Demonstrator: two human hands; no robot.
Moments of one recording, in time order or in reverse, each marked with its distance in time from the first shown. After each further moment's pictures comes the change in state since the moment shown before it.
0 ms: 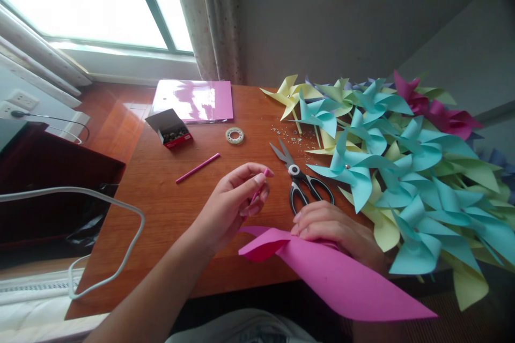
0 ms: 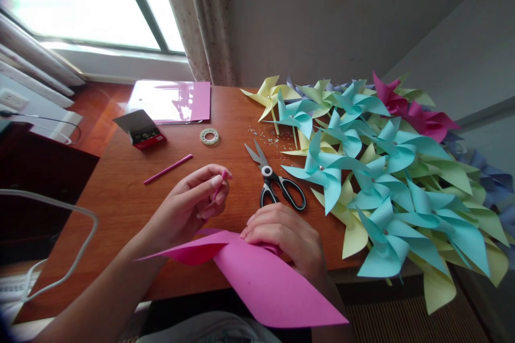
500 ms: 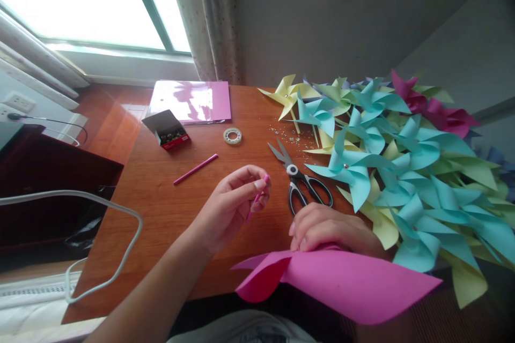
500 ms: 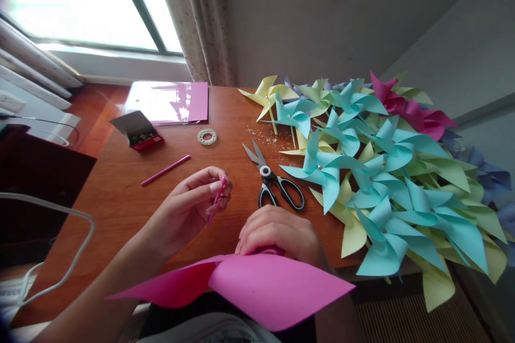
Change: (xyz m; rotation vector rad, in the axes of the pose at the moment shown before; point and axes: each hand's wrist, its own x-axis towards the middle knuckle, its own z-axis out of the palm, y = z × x) left_hand 0.000 -0.001 0.002 -0.072 -0.007 -0.011; right_hand 0.015 0.008 -0.016 0.216 -0.262 -0.061
